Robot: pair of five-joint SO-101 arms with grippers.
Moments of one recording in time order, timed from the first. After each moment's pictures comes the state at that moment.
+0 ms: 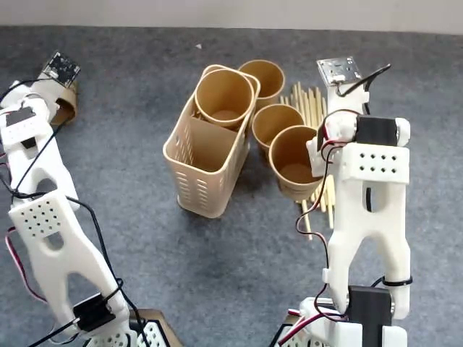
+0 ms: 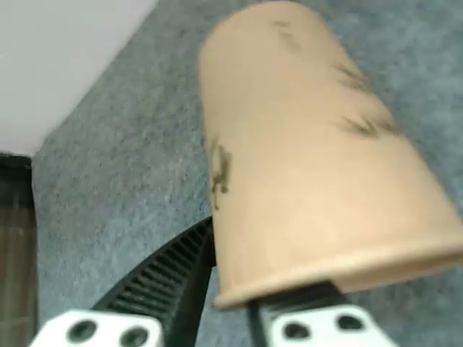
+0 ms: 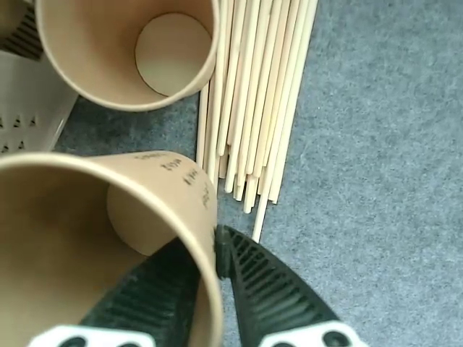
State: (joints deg) left arm -34.0 56.4 -42.1 33.1 -51.6; right arm -1.1 -12.7 2.2 86.5 13.7
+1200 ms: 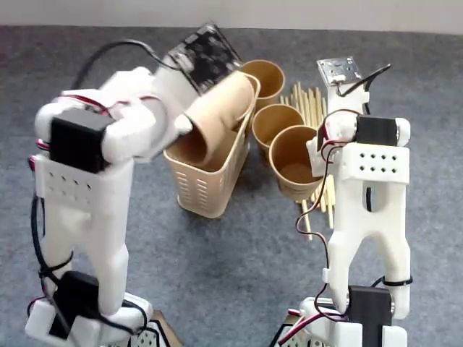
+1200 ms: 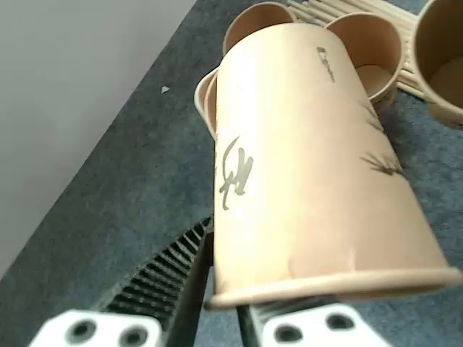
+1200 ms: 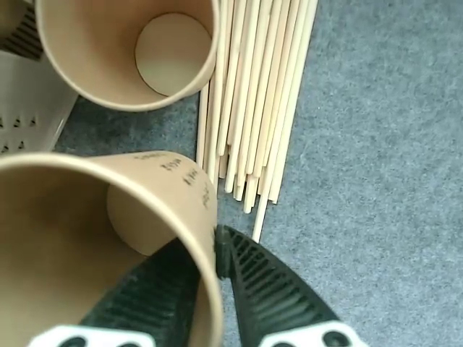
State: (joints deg) left arm 11.7 -11.6 -35.2 102.5 -30.0; right arm -1.1 -12.7 2.2 86.5 13.7
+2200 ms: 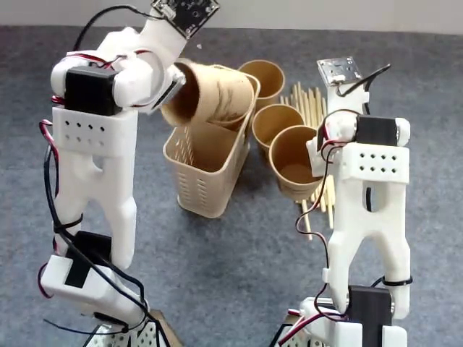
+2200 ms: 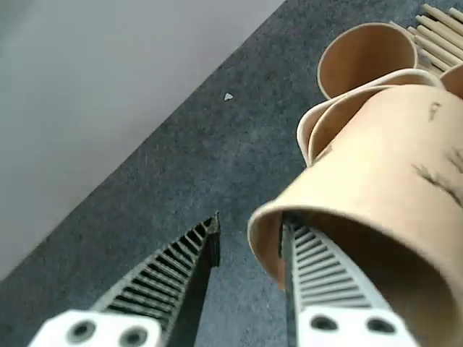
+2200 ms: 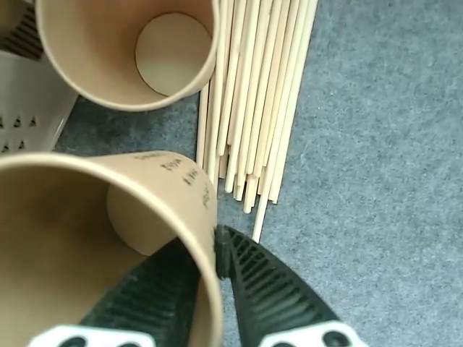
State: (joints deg) left arm 4.7 4.8 -45.7 91.4 -27.9; right arm -1.1 -12.7 2.2 86.5 13.7
